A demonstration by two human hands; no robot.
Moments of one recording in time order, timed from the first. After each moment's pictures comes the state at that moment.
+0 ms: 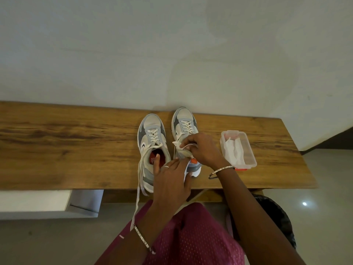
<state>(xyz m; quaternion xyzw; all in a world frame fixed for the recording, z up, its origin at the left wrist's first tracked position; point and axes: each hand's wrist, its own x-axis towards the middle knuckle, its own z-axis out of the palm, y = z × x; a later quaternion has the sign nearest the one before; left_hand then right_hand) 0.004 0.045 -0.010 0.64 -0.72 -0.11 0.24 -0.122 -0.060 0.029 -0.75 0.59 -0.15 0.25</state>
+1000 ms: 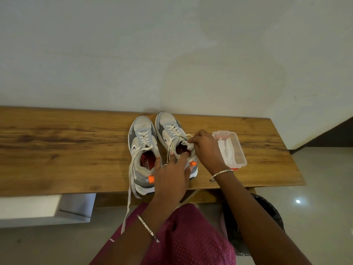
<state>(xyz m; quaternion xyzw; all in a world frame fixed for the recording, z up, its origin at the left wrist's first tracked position) -0.023 0.026 -0.001 0.66 -0.72 -0.13 0.16 -0.156 -0.061 0.018 -0.76 0.62 -0.14 0.11</state>
